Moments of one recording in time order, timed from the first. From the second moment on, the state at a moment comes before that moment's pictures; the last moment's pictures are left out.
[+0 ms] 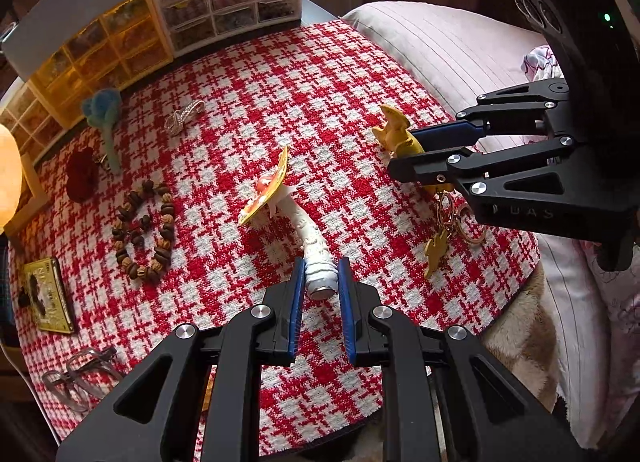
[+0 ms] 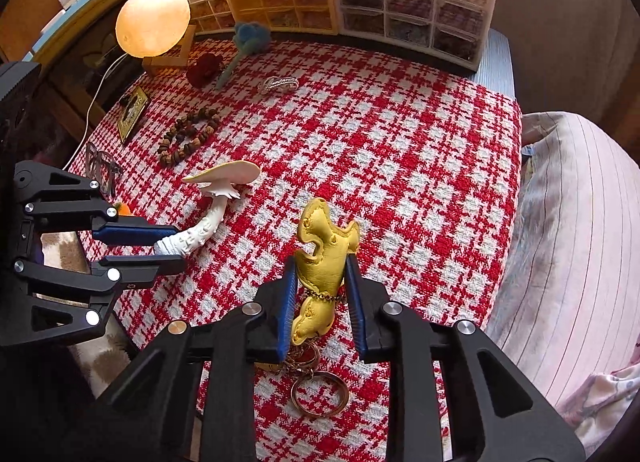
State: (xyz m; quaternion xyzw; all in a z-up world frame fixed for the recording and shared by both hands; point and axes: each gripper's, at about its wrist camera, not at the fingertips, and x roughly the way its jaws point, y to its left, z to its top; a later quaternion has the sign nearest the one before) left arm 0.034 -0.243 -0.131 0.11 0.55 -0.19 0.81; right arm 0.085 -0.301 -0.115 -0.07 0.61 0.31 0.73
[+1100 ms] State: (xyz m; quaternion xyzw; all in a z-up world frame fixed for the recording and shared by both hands) left arm 0.044 -0.226 -0.067 0.09 0.50 -0.21 0.84; right arm 0.126 -0.292 -0.029 -0.02 0.52 0.33 0.79
